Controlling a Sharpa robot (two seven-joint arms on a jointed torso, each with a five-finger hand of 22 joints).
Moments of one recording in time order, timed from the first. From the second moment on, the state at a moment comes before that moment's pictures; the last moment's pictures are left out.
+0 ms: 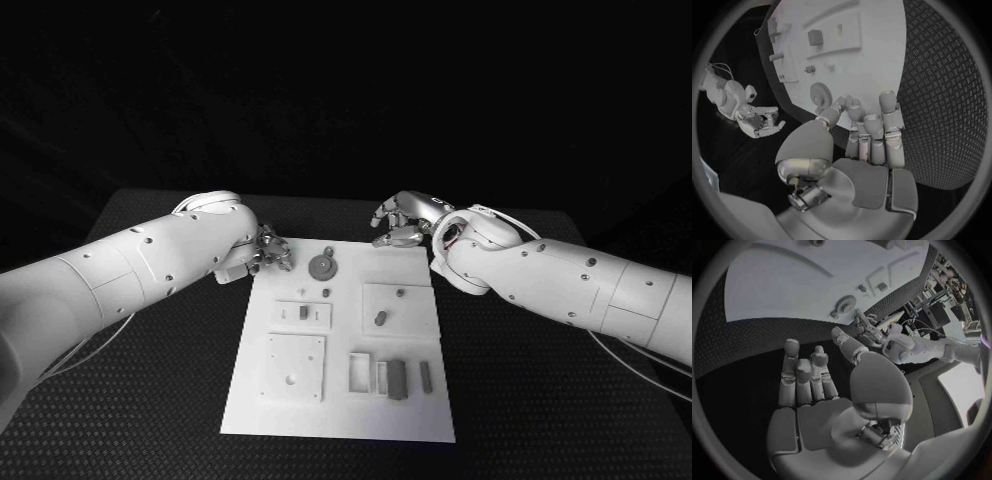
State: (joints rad) left arm 1.36 -0.37 -0.12 0.90 -1.07 0.19 -0.53; left_hand 0.91 0.04 0.51 -0.28 0.04 1.08 0.03 0.27 0.76 1.27 -0.07 0.97 0.88 1.17 -0.16 1.42 0.55 0.02 1.31 -0.25 0.45 1.31; right arm 1.16 -0.69 0.08 1.30 -1.43 -0.34 -0.15; right_hand 1.08 -0.15 0.56 -0.28 0.05 0.87 0.15 0.22 0.51 1.07 0.04 1.18 0.95 1.03 -0.06 1.57 0.80 0.25 1.05 0.05 0.73 1.31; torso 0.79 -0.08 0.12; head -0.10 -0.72
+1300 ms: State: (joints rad) left arm 1.35 -0.65 -0.15 1.33 -0.94 0.06 -0.56; left_hand 0.87 0.08 0.51 -0.27 0.05 1.12 0.00 0.27 0.76 1.29 -0.09 0.97 0.87 1.20 -0.17 1.43 0.55 0.02 1.33 -0.26 0.47 1.31; right arm 1.16 -0.72 0.08 1.31 -1.43 -0.34 -0.15; right_hand 1.08 -0.15 0.56 -0.28 0.05 0.87 0.15 0.22 0.51 1.07 0.04 1.18 0.95 1.03 -0.06 1.57 0.80 0.25 1.05 0.05 0.73 1.31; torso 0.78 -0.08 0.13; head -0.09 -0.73
